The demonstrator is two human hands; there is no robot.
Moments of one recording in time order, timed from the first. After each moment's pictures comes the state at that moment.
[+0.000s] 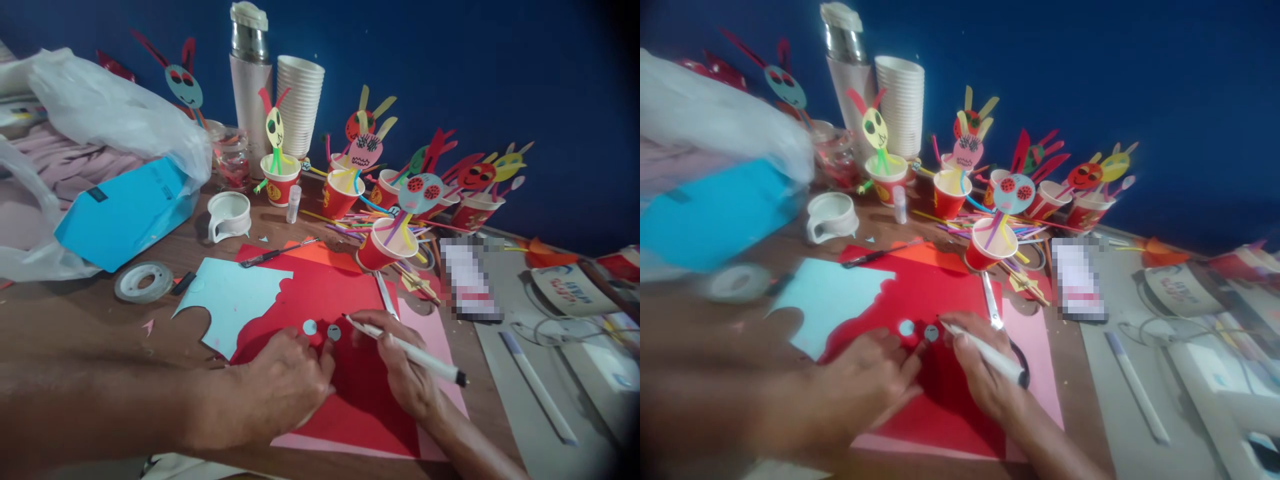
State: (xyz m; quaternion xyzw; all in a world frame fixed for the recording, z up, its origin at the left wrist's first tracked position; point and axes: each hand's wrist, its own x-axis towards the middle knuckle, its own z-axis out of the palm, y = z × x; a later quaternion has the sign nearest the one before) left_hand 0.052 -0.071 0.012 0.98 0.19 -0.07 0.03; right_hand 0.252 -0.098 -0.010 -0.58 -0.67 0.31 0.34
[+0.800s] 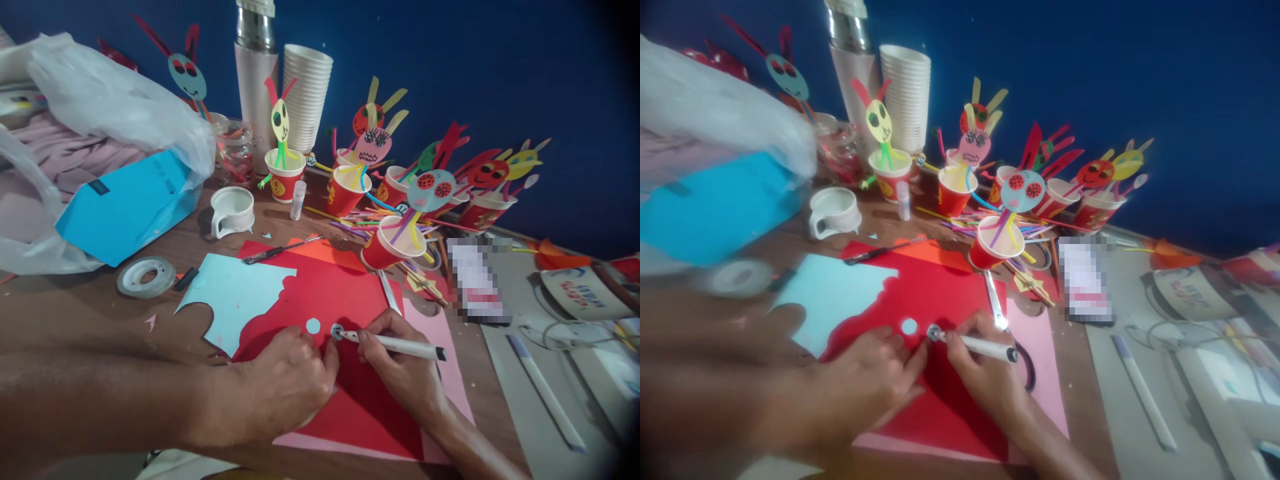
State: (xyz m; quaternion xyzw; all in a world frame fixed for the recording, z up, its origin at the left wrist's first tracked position) left_hand 0.052 -0.070 0.006 0.98 0.19 -0.07 0.04; right_hand 0.241 -0.095 -0.013 -0.69 -0.59 0.30 0.29
